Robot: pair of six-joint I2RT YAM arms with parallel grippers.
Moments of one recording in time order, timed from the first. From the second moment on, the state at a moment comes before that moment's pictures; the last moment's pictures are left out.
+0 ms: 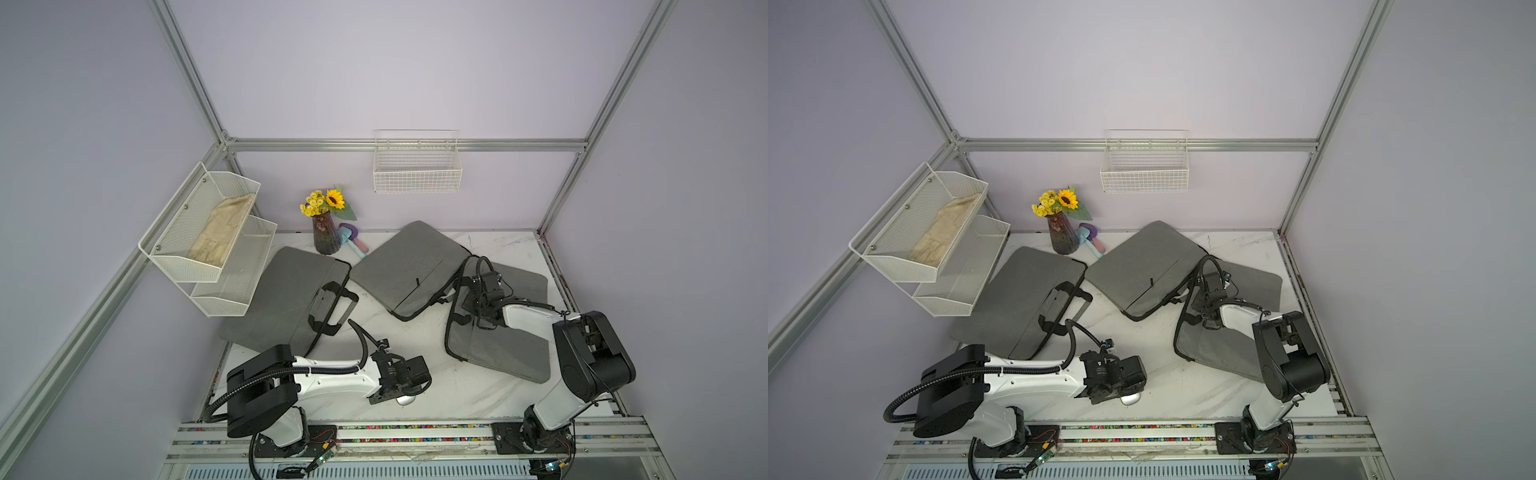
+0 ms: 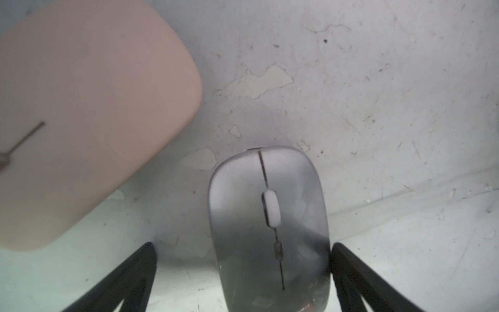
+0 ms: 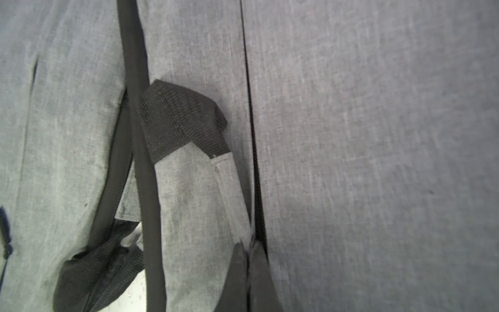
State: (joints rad) left arm -1.22 1.55 0.85 -0.67 -0.26 -1.44; right arm 0.29 1.65 0.84 -0.13 0.17 0.75
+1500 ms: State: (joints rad) left arm -1.13 1.50 1.00 -0.58 -0.39 -1.09; right arm 0.29 1.08 0.72 -0.34 -0.24 0.76
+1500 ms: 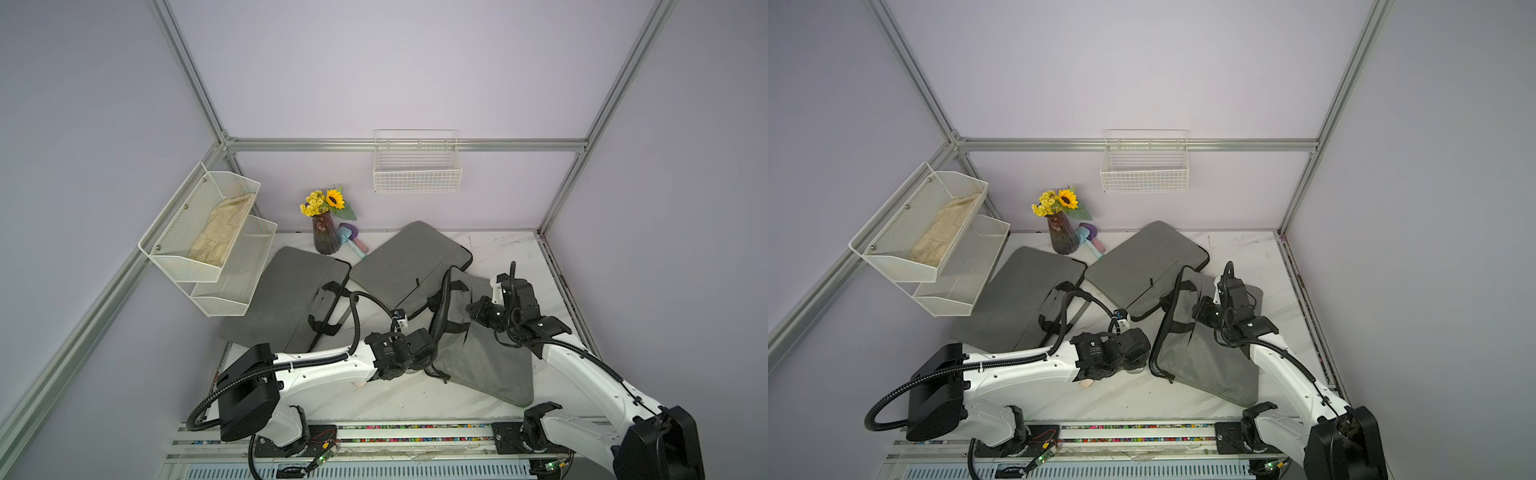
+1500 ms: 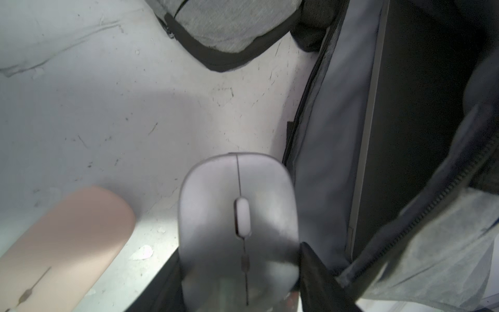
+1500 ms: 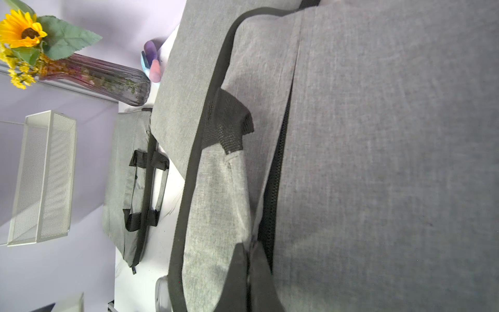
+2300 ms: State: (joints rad) left arm -1.08 1.74 1.08 -0.23 -0.11 -0.90; right arm 0.26 1.08 0.69 -0.33 -0.29 0.76
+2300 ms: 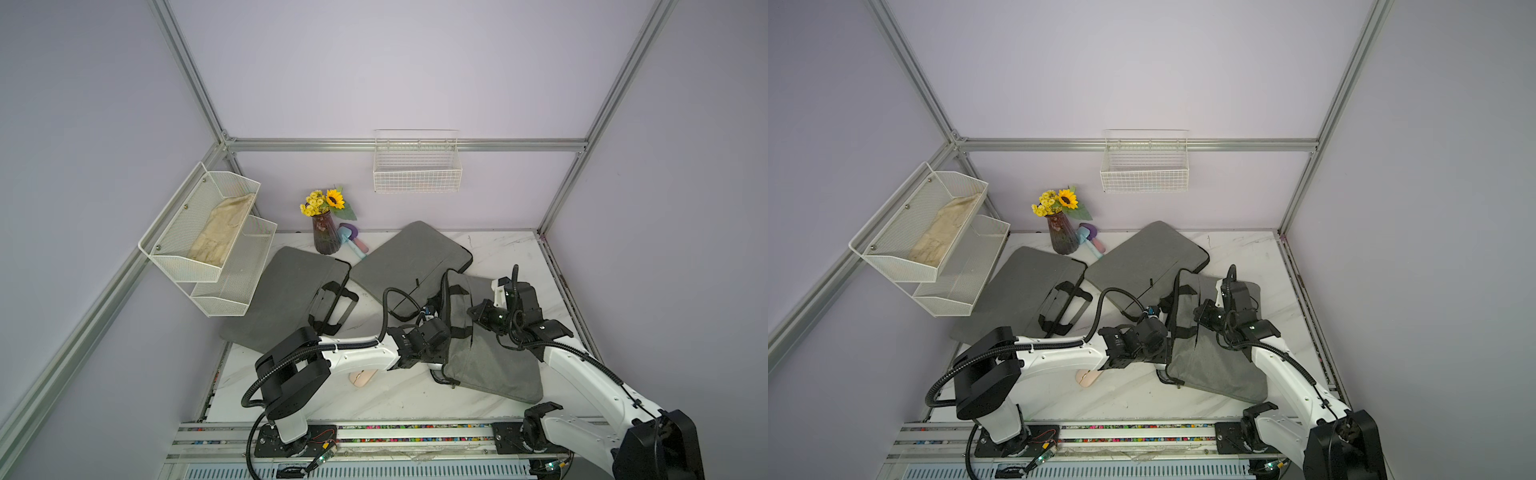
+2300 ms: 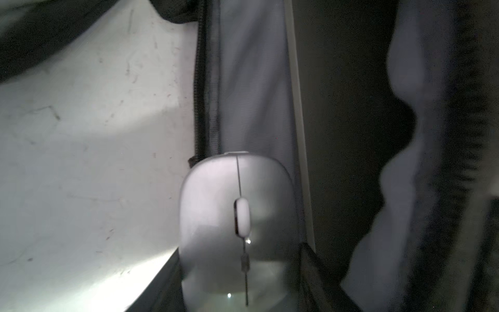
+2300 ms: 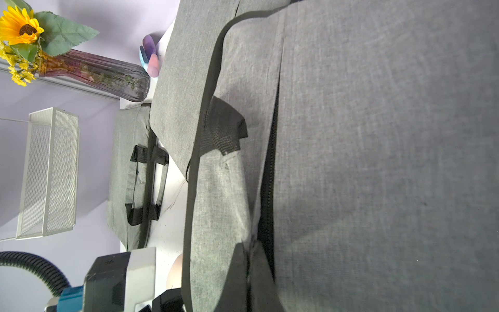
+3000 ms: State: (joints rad) left arm -1.07 1.84 1.10 -0.18 -0.05 -0.96; right arm 0.26 1.12 0.67 -0.28 -0.32 0.77
